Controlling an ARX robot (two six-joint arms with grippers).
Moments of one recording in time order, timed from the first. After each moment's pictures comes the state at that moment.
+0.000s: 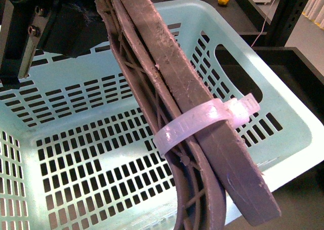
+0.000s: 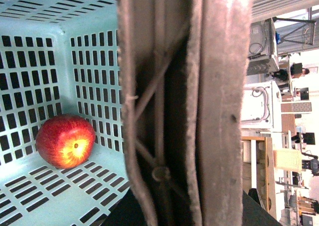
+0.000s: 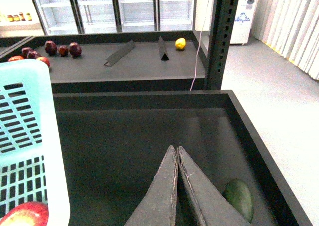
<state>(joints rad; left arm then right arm) -0.56 1.32 0.80 0.09 0.18 -1.05 0.00 0.51 0.03 0.47 0.00 0.00</state>
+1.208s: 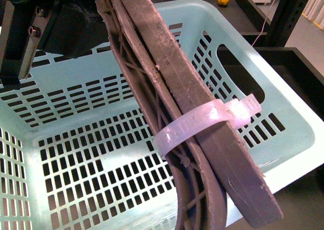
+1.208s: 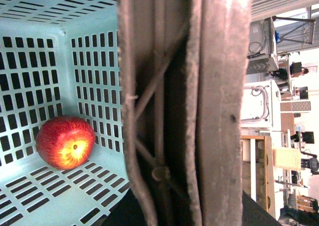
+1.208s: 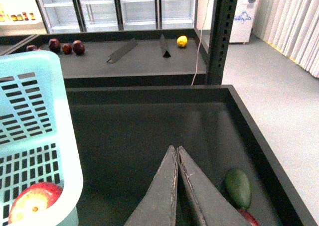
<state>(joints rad) -0.56 1.32 0.80 0.09 0.19 -1.05 0.00 0.04 0.02 0.02 0.00 0.00</state>
